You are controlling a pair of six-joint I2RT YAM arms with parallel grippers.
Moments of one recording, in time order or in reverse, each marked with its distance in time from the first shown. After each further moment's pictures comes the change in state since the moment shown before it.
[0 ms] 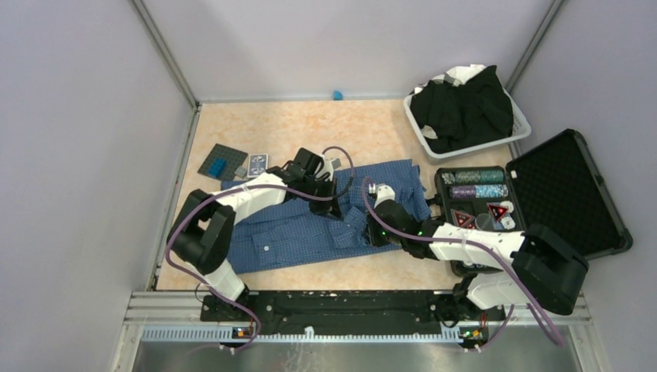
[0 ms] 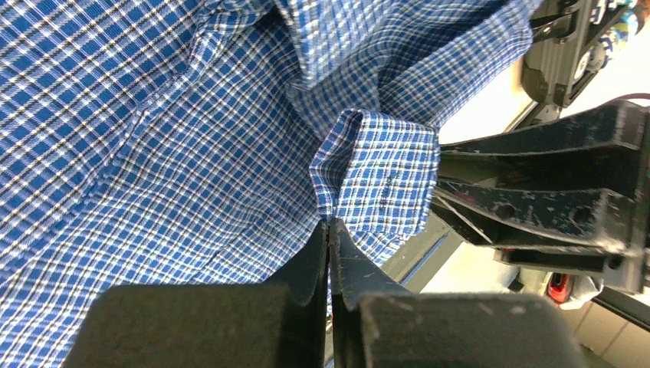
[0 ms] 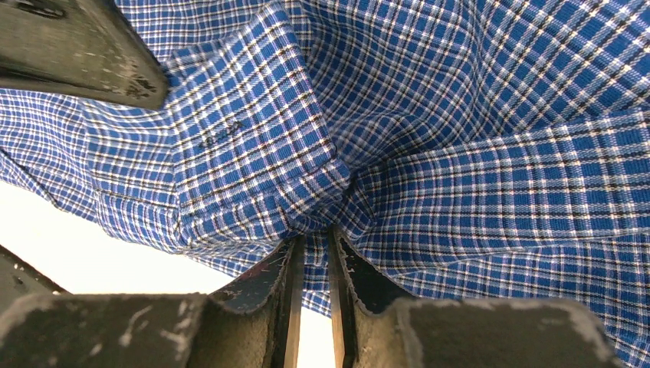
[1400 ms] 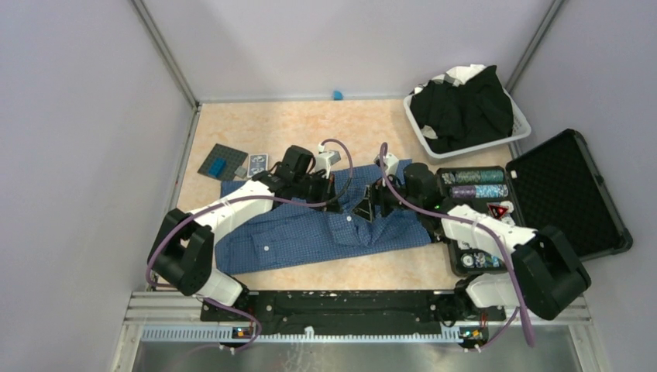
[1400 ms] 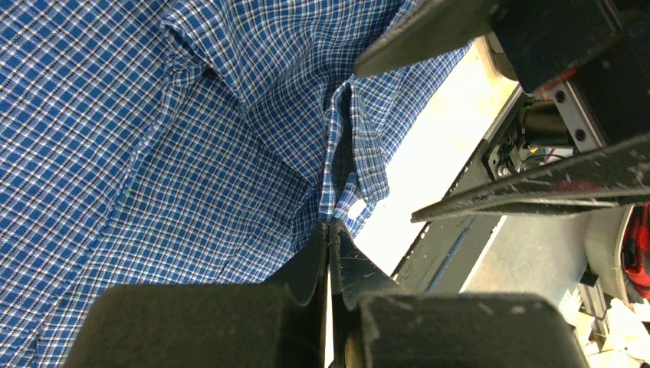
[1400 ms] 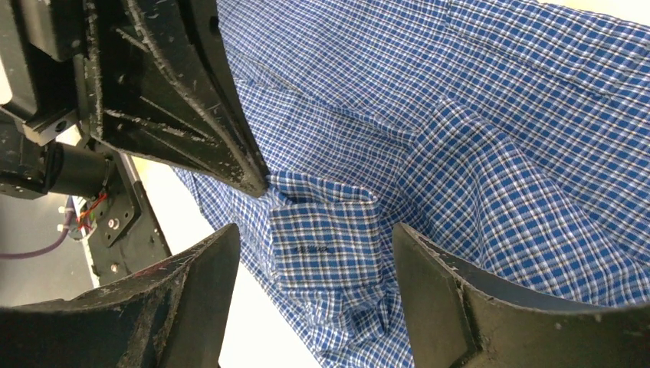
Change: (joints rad) left arm 0.000 -0.168 -0.060 0.085 0.013 0.161; right arm -0.336 -0.010 0.084 0.215 -0.640 -0.262
